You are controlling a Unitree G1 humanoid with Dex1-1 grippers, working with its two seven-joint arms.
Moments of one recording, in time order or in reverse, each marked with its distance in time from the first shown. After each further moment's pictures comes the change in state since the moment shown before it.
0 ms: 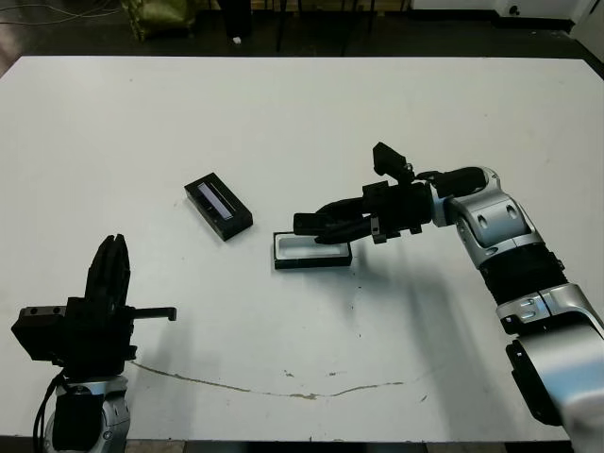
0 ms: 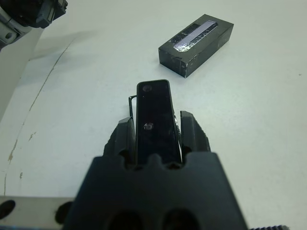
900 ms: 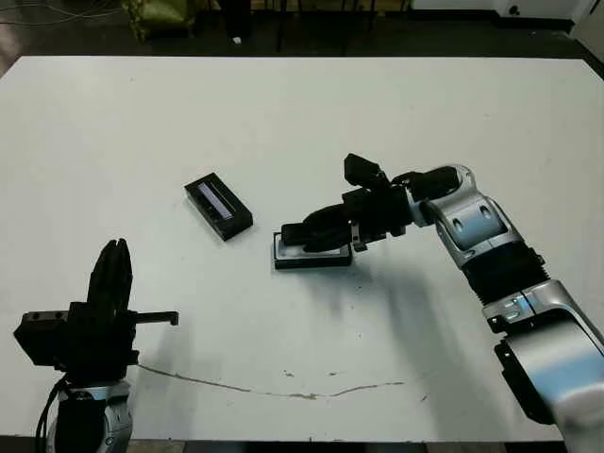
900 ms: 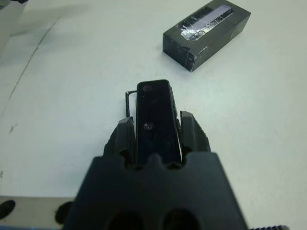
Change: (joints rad) left arm 0.024 -0.003 -0.015 -0.011 -0.007 0.006 0.007; right arm -0.027 0.035 0.080 -0.016 -0.095 0.004 -0.045
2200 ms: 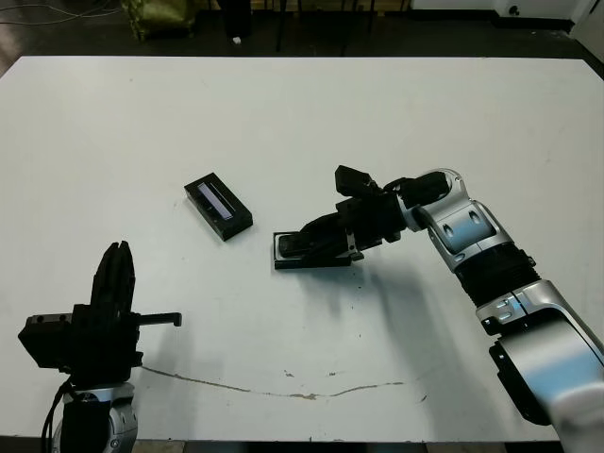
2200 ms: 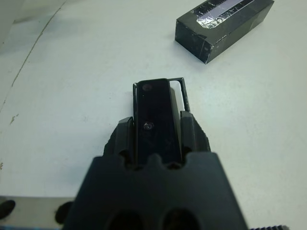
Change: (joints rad) left arm 0.017 -0.012 -0.023 -0.005 0.000 0.003 0.025; right arm 0.003 0.015 0.024 0.033 -0.023 -0.042 0.036
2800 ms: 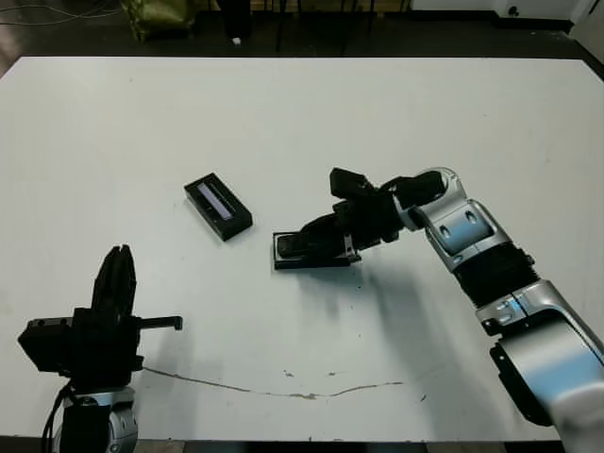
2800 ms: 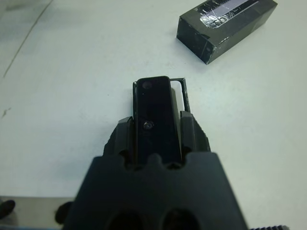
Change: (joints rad) left arm 0.013 0.000 -0.003 -0.013 0.003 0.010 0.002; right arm 0.002 -0.009 0.034 -0.053 -0.041 -0.017 -0.027
